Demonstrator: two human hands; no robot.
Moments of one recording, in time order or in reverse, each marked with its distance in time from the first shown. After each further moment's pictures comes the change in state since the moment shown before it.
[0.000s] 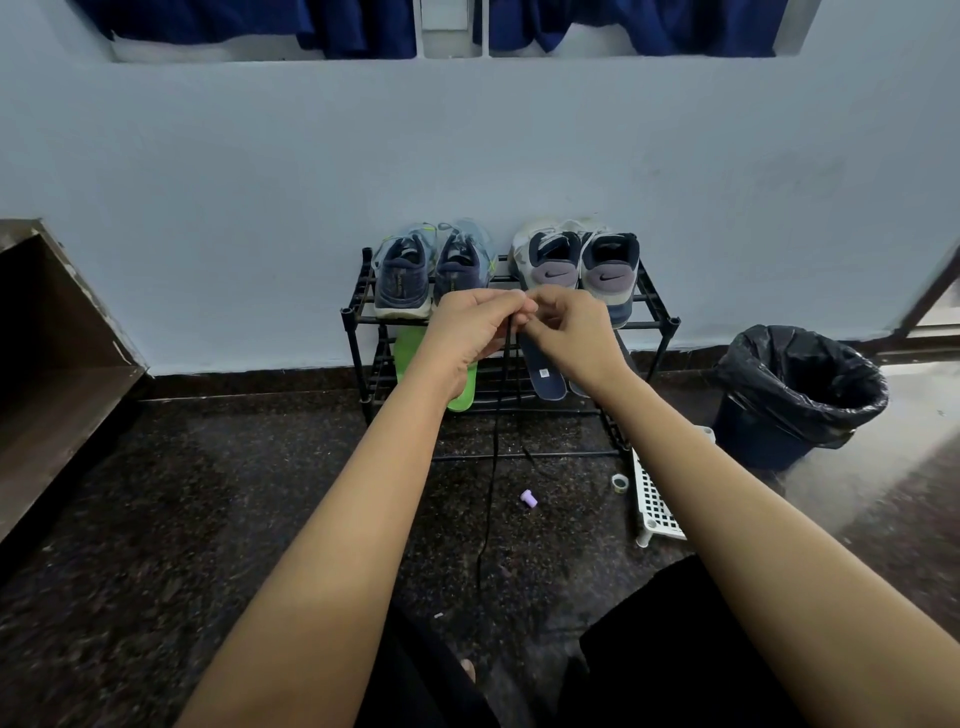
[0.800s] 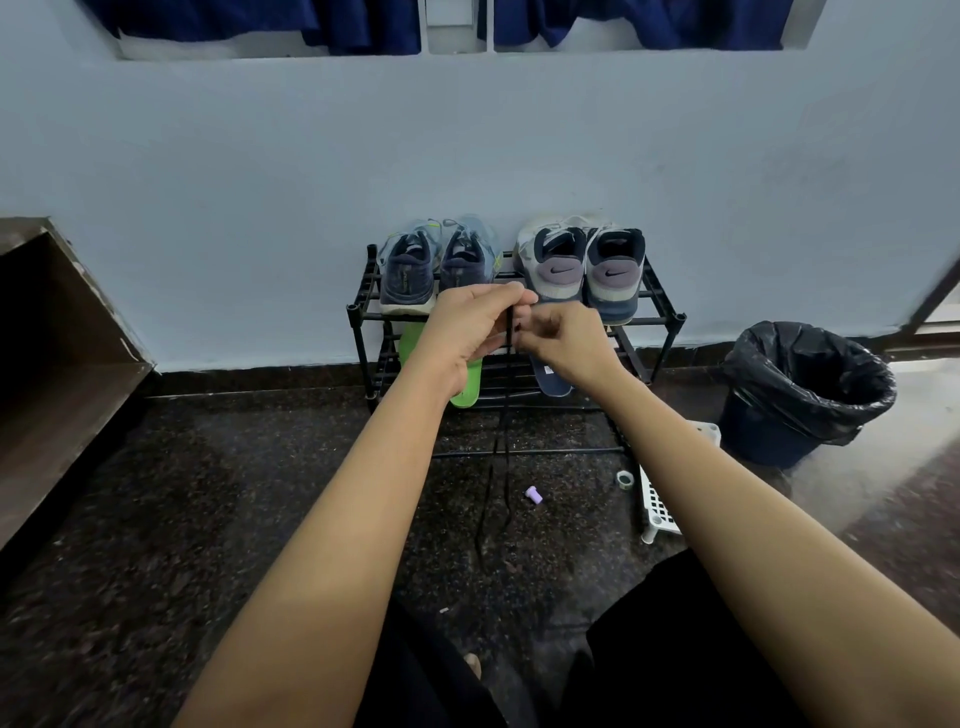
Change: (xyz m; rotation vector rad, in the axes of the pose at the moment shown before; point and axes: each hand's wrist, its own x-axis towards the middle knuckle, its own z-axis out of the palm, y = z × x) left_hand -0.009 0.003 -0.007 -0.058 -0.016 -0.019; right_hand -0.001 0.016 0.009 -0.124 -0.136 0.120
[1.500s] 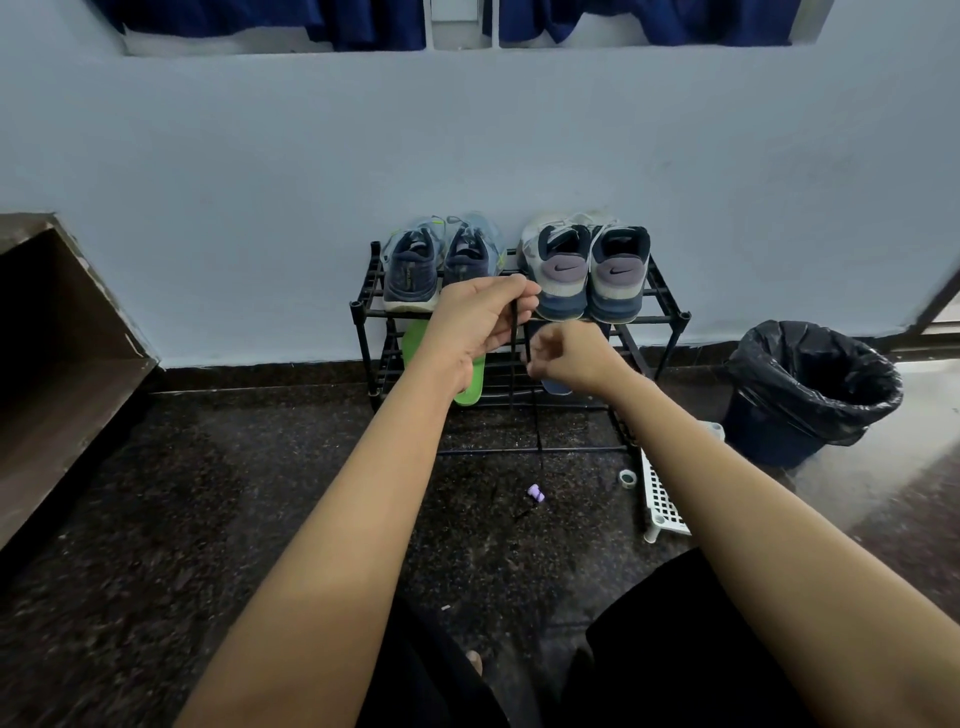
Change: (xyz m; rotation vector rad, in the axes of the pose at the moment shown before) left_hand -0.001 0.002 0.001 -0.099 0.016 -0.003; right_hand 0.001 0.016 0.001 -0.188 -0.218 0.140
